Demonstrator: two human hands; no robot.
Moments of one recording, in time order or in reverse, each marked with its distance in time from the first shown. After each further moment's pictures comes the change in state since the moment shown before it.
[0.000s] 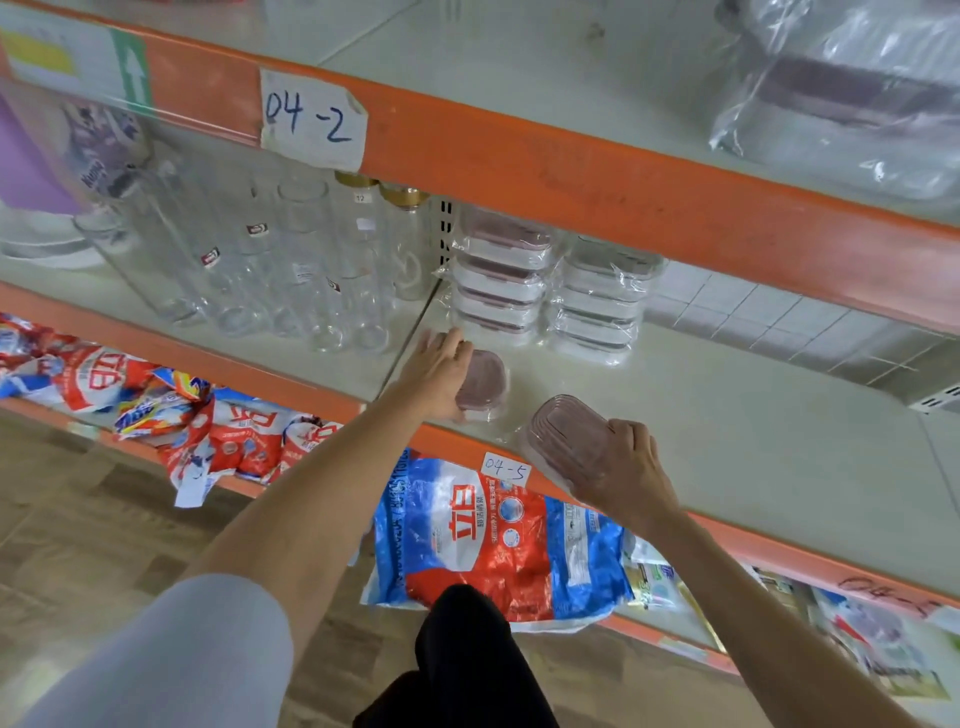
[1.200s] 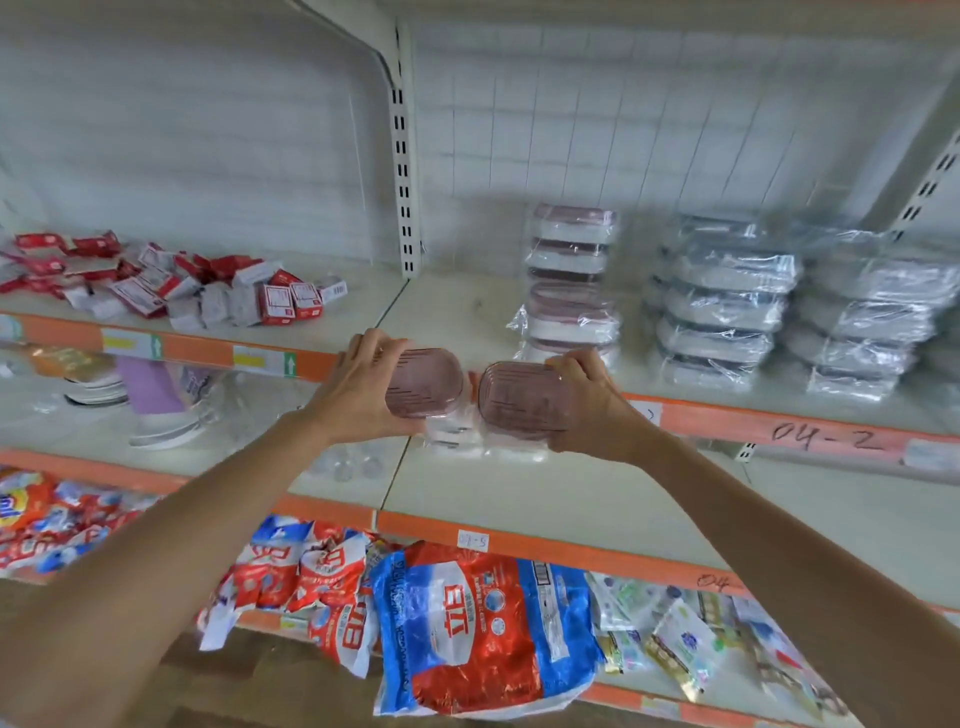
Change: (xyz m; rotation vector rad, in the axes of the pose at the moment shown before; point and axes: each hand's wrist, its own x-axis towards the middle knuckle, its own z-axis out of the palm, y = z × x) left_hand -0.198 -0.020 -0.295 -0.256 0.461 0.058; right_hand -0.131 -0.128 -0.290 0.031 0.236 -0.406
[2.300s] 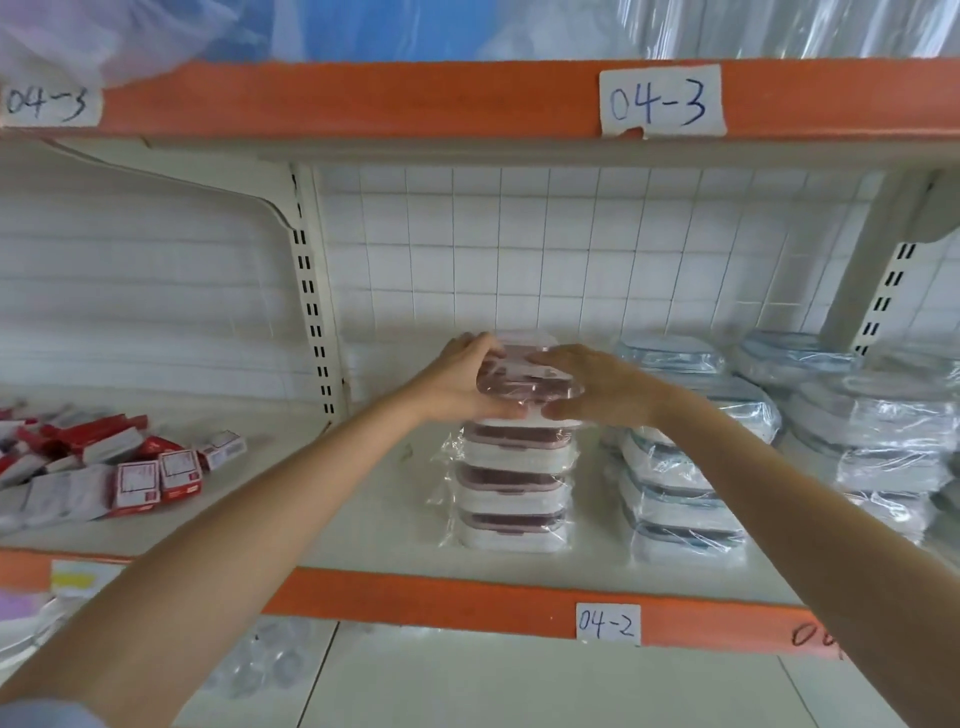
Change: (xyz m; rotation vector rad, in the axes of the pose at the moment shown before) left_hand 0.259 0.115 -0.027 -0.431 -0.104 0.147; right_hand 0.151 0.080 -0.146 -0.114 -0.112 -0.003
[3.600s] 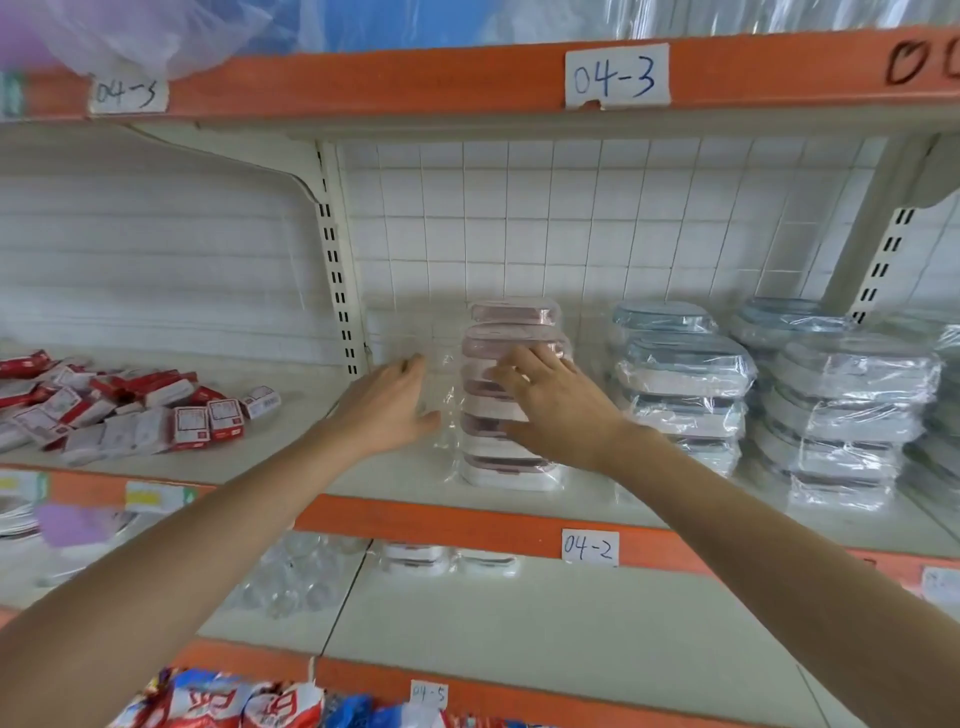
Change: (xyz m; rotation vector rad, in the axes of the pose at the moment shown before) left_hand -0.104 -0.013 0.004 0.576 0.103 -0.162; right_hand -0.057 -0.054 0.049 -0.409 0.237 -0.277
